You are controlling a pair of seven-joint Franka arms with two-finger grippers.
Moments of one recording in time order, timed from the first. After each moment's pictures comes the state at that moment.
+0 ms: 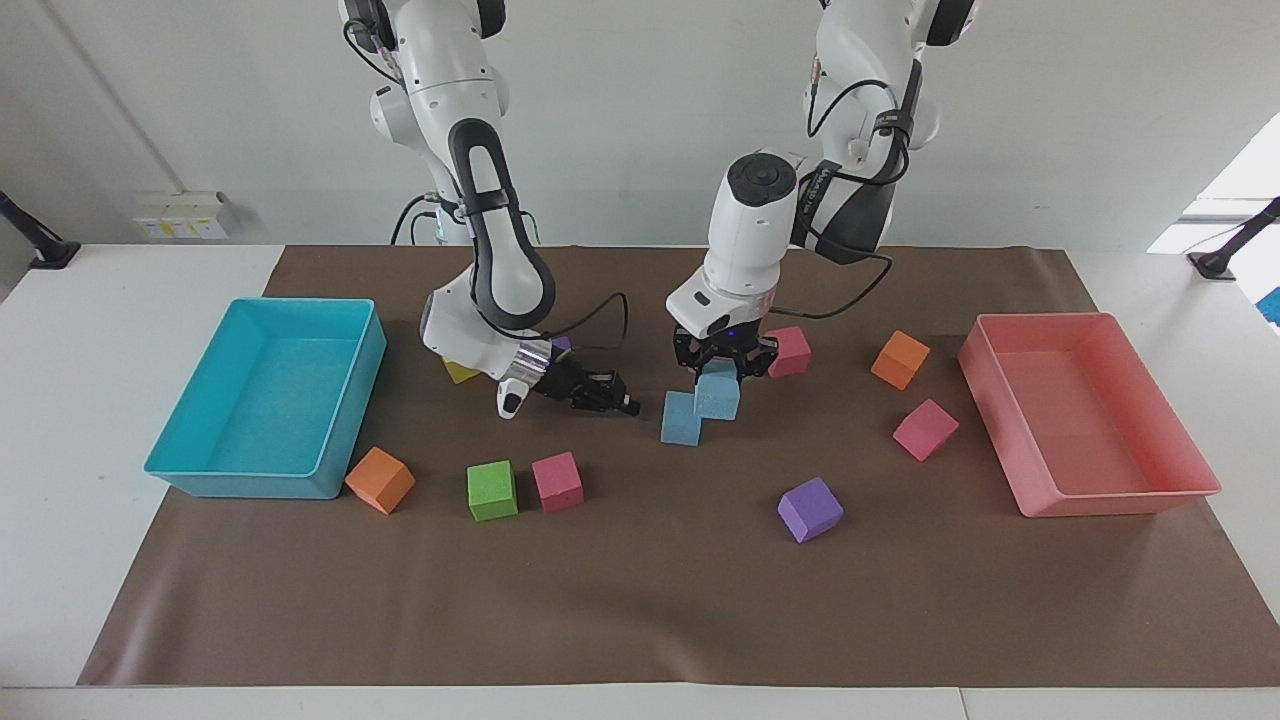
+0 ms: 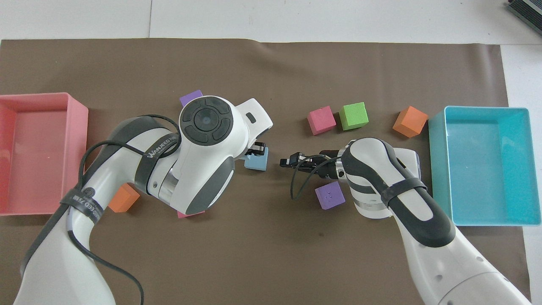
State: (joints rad) left arm -0.54 0.31 -0.08 -1.68 0.03 2.06 -0.39; right arm 0.41 0.37 -0.07 -2.10 1.51 2.29 -0.59
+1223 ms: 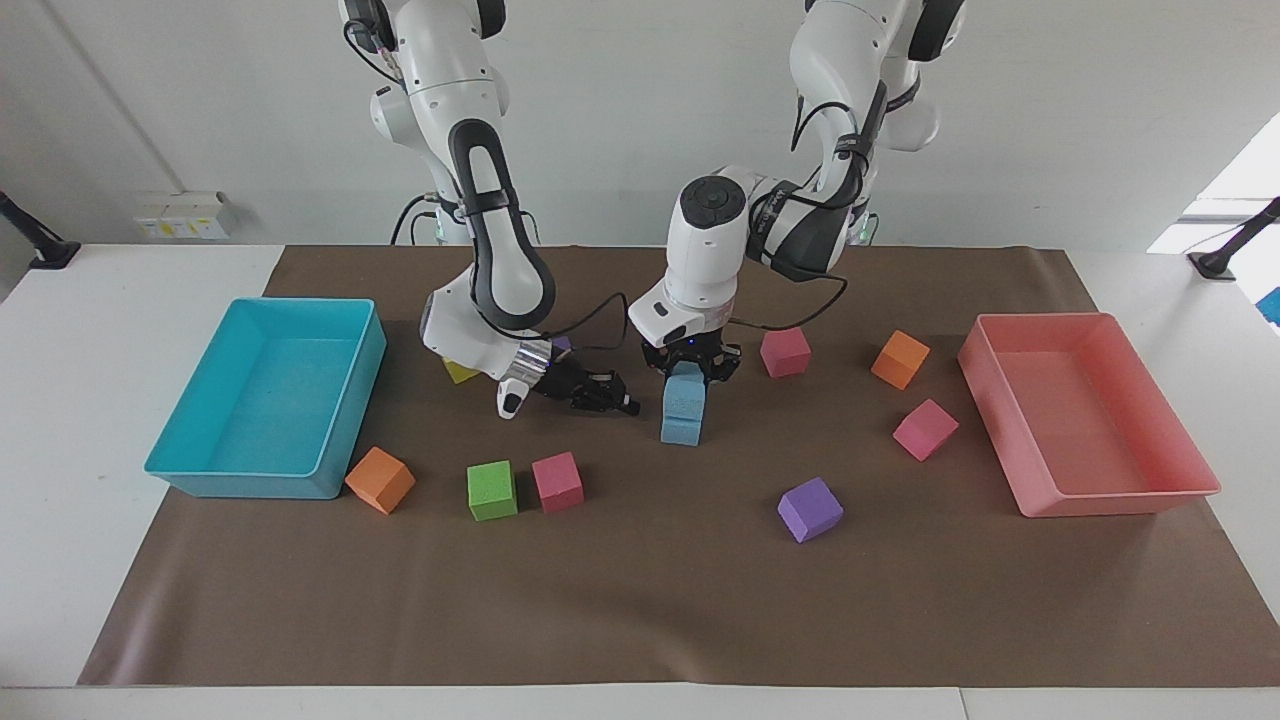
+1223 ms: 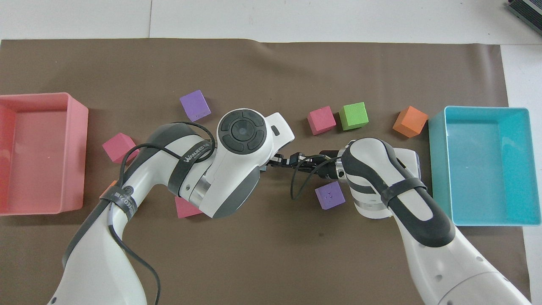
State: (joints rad) left arm -0.59 0.35 -0.08 -1.68 0.03 2.07 -0.39; right arm 0.41 0.37 -0.07 -2.10 1.51 2.29 -0.59
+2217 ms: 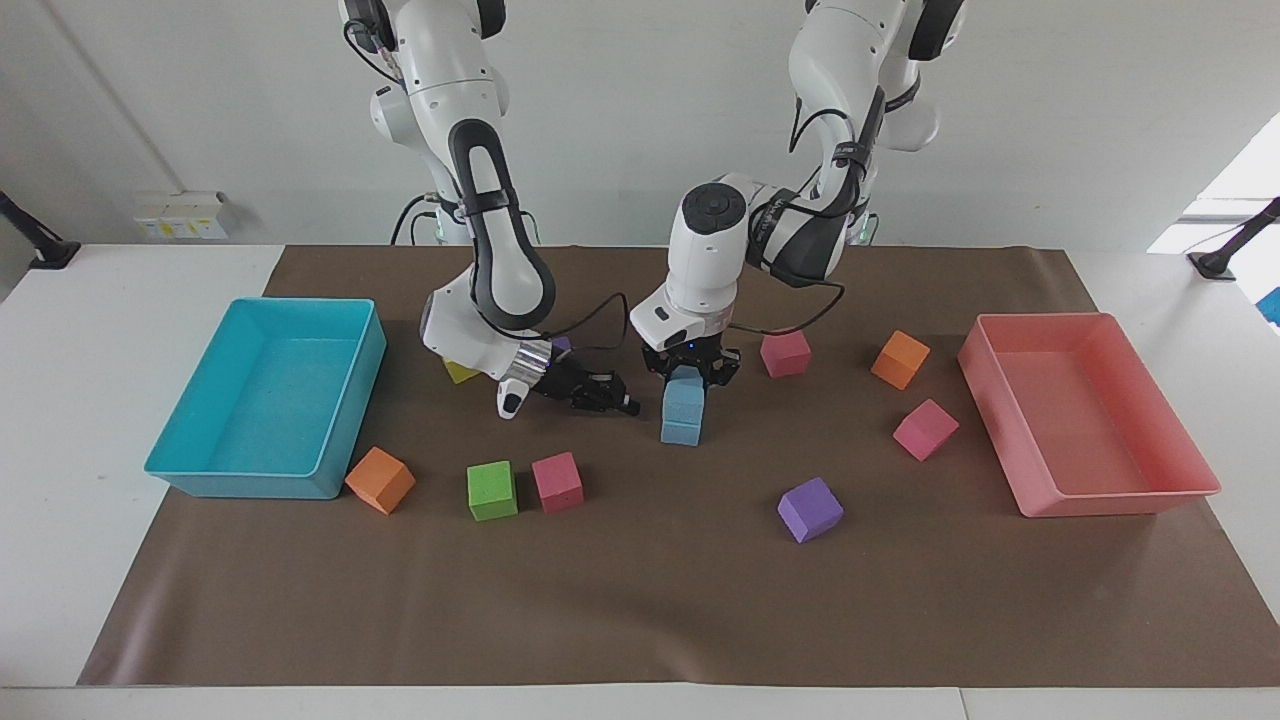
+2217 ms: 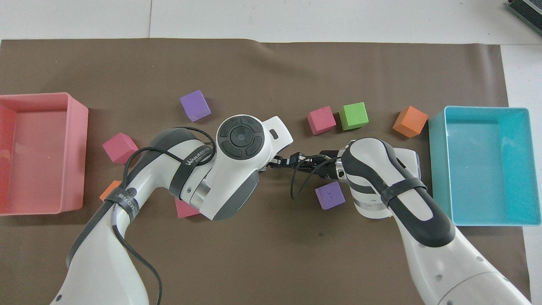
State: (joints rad) left arm -0.59 0.35 -0.08 -1.72 0.03 2.12 -0.39; right arm 0.41 0.37 -0.07 -2.10 1.51 2.29 -0.59
